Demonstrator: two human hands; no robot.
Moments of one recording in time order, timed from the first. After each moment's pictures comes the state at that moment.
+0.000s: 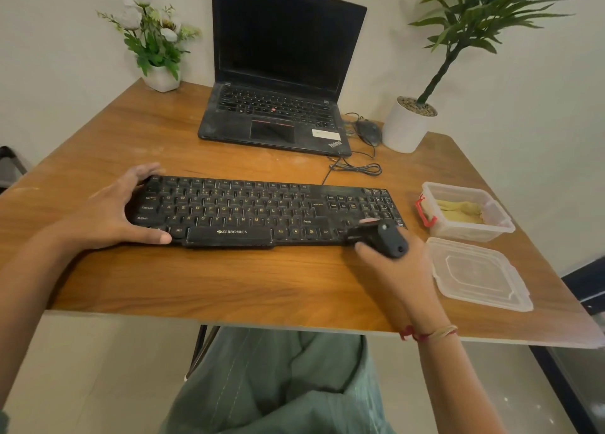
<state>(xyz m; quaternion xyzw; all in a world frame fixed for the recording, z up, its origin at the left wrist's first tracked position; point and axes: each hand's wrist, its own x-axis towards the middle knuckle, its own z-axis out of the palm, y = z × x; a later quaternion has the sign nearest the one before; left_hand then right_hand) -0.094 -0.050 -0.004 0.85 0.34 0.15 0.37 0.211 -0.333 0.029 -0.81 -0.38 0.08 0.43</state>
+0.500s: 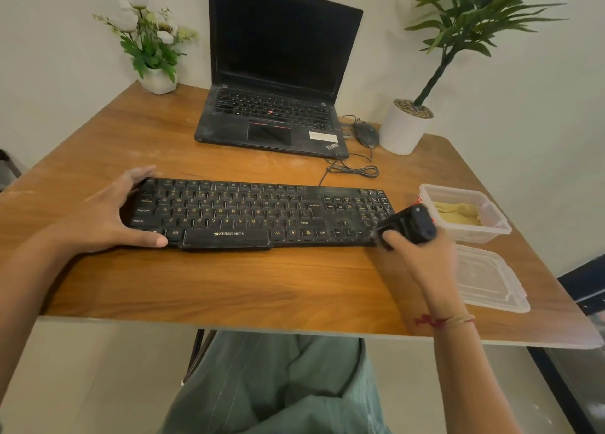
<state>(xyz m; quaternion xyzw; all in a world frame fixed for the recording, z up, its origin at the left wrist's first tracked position) -0.096 -0.039 -0.016 0.84 0.33 0.17 0.41 0.235 -0.338 0.040 -0.82 -0.30 0.05 0.48</state>
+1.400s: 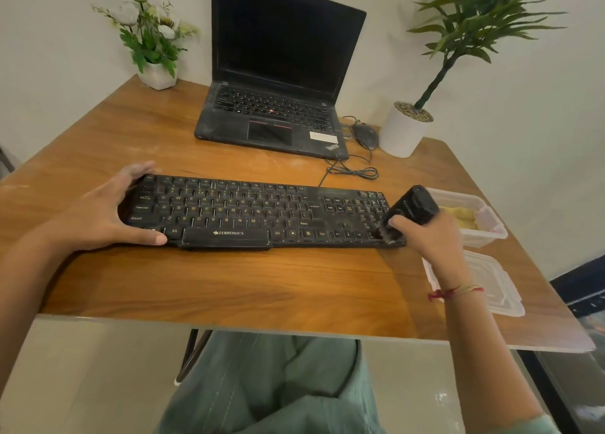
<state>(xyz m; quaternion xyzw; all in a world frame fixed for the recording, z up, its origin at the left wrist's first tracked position) -0.094 -0.043 -0.013 0.84 0.31 0.19 0.40 0.278 -0.318 0.050 -0.87 -0.32 0.05 0.37</state>
